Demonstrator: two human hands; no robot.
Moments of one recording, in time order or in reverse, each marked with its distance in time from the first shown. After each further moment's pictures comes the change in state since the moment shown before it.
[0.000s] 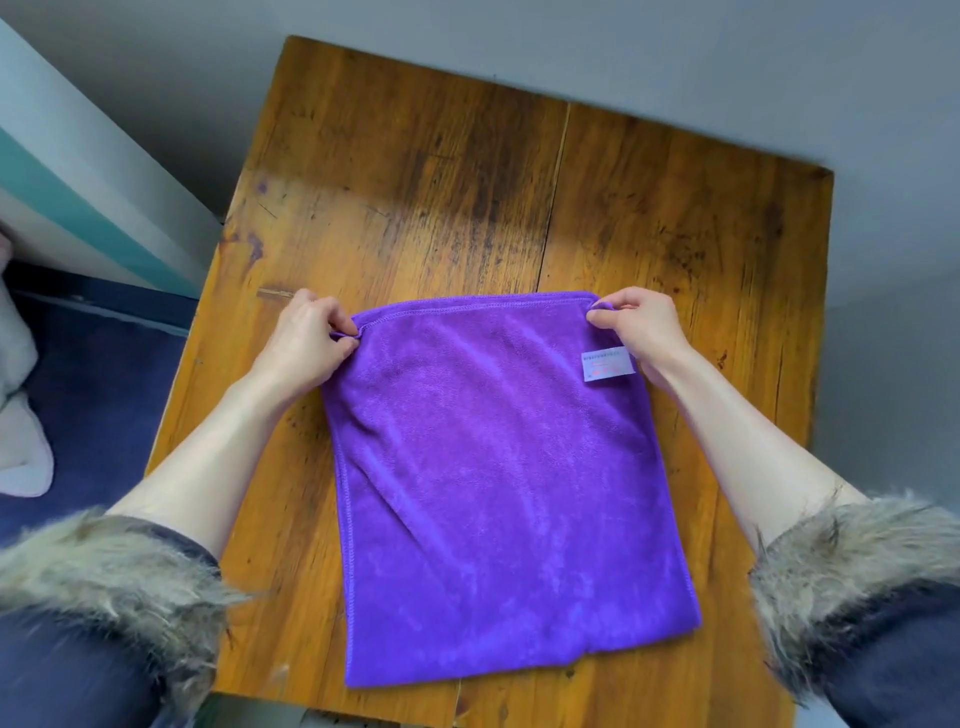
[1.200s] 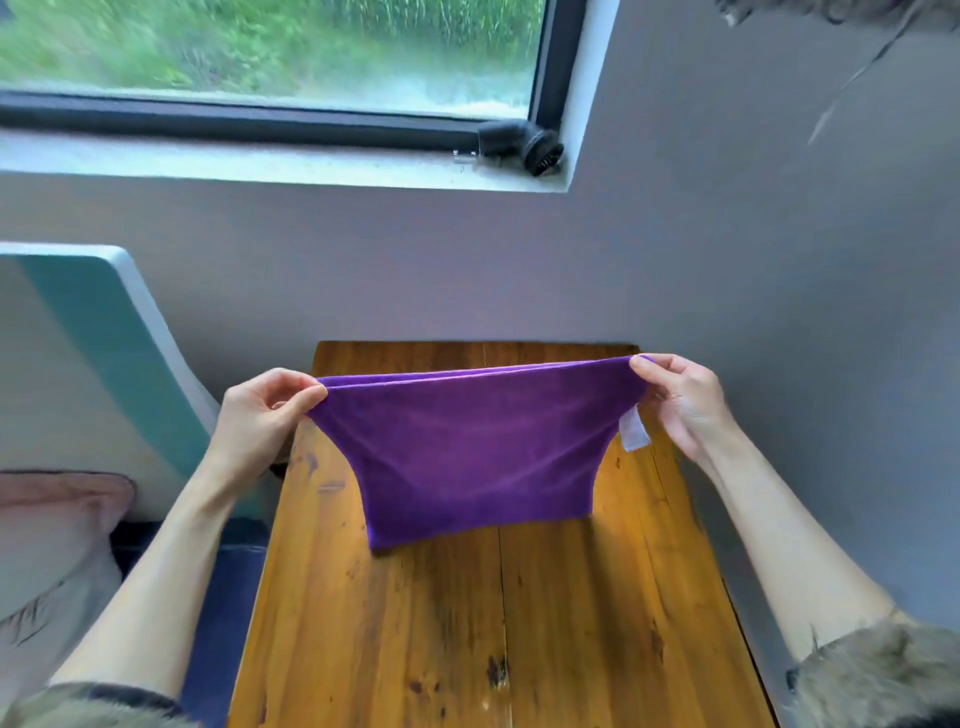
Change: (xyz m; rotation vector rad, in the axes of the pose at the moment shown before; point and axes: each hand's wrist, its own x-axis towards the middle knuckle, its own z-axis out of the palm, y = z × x) left_hand -0.084 0.079 -0.220 -0.660 0.173 0.437; right_hand -0.205 -0.115 -0.138 0.821 0.120 -0.358
